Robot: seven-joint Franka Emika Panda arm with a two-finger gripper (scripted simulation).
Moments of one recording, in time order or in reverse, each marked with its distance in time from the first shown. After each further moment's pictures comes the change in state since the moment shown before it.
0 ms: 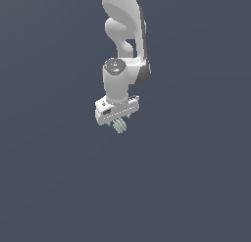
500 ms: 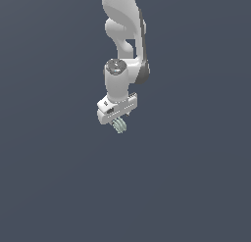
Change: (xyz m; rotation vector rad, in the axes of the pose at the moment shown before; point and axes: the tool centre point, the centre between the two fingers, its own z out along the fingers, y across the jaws) arm -0.017 -0.011 0.013 0.003 0.002 -0.134
